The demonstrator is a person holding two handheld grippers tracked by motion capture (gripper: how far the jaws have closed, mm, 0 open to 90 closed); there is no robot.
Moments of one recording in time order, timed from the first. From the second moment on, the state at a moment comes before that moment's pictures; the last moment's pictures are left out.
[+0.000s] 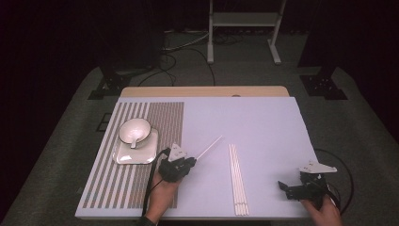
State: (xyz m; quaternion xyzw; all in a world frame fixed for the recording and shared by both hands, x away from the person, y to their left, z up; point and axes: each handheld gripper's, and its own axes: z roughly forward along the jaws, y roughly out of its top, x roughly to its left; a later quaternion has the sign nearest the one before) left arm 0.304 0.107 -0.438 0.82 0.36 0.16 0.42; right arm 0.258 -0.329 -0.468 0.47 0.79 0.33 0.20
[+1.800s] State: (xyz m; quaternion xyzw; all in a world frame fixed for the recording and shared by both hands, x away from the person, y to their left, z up) left arm 0.301 0.176 -0.414 0.79 0.39 0.17 0.43; right arm 0.258 -0.329 -0.469 0.47 0.79 0.33 0.20
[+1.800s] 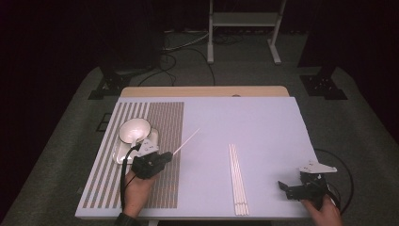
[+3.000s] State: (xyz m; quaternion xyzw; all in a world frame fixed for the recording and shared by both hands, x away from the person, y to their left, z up) left arm 0.294 0.245 -0.412 0.76 0.44 0.20 0.43; right arm 0.258 -0.329 -0.469 0.47 0.79 0.33 0.20
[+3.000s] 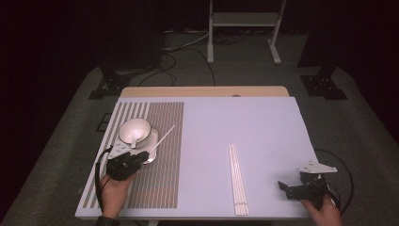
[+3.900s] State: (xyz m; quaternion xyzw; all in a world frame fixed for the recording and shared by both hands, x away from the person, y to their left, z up) left arm 0.303 0.271 -0.423 0.76 0.46 0.21 0.40; right arm 0.258 -0.329 -0.469 0.47 0.79 0.33 0.20
